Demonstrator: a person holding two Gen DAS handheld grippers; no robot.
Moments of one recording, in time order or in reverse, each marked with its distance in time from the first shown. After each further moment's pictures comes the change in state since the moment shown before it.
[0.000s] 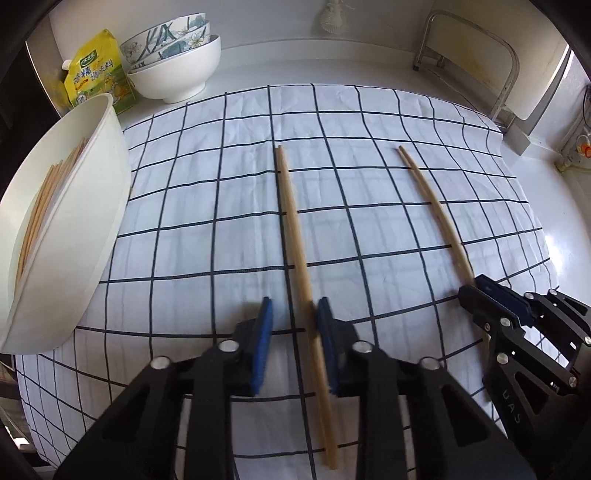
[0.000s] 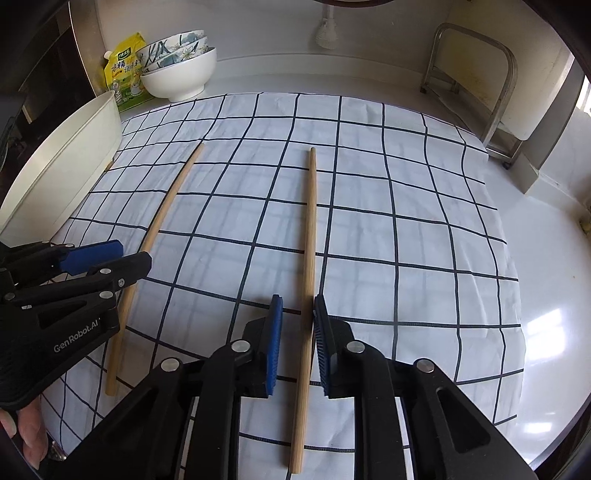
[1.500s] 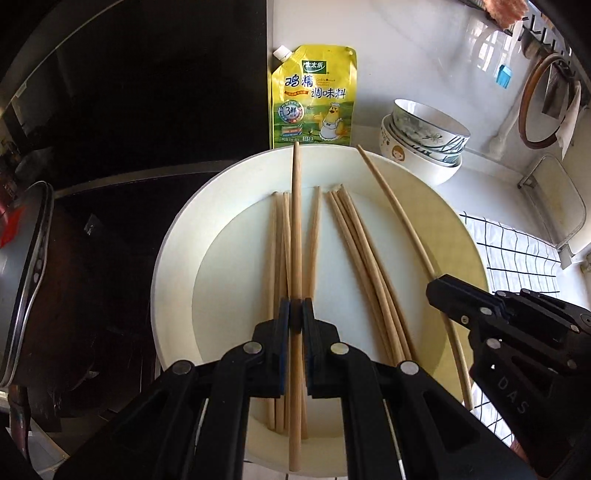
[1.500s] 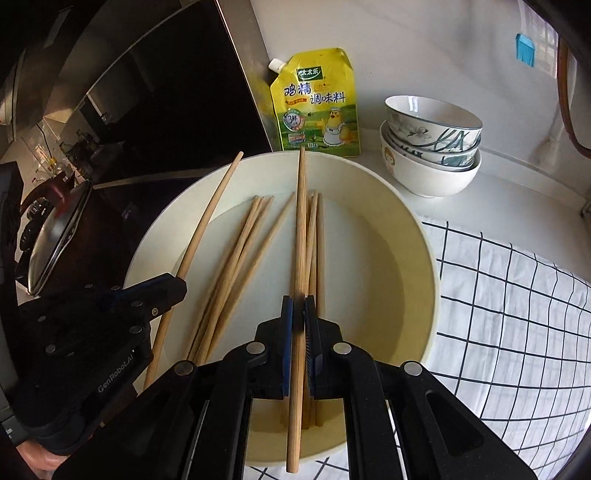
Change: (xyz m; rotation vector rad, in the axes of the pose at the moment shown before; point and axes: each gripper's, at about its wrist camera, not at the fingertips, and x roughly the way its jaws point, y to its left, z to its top) left arm -0.085 0.302 0.038 -0.221 -0.092 0.076; right arm -0.007 0.288 0.163 -0.118 -0.004 0.269
